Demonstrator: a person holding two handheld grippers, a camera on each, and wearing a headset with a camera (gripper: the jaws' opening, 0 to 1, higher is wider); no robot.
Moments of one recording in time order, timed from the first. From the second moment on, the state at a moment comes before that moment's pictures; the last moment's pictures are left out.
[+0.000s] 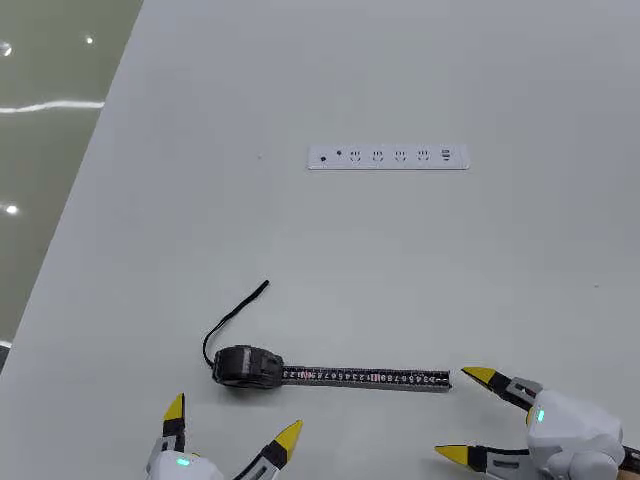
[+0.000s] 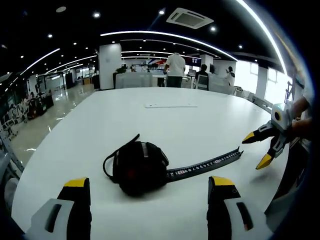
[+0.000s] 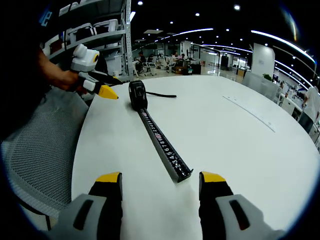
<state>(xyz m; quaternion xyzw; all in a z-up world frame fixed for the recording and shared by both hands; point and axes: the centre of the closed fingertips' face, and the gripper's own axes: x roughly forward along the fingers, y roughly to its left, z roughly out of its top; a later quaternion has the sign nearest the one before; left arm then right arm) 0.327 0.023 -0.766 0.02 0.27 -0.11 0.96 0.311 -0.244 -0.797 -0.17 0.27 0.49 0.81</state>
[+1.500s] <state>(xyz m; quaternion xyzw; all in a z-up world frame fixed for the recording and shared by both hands) 0.374 0.016 -0.788 0.04 0.29 -0.07 0.95 0.341 -0.243 -0.824 -0.25 0.27 0.61 0.70</state>
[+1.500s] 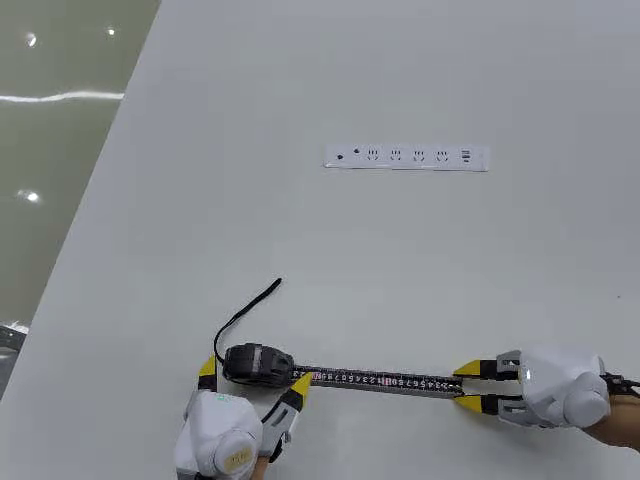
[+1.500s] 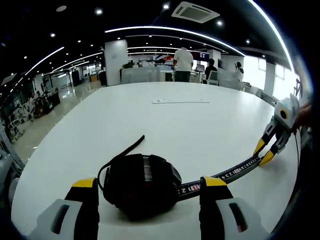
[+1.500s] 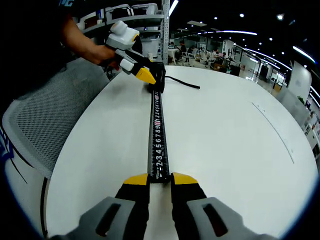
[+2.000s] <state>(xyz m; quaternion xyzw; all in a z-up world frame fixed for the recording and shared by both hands) 0.376 0.026 -0.797 0.03 0.31 -0.05 0.95 0.340 -0.243 -0.825 -0.25 0.27 0.61 0.70</state>
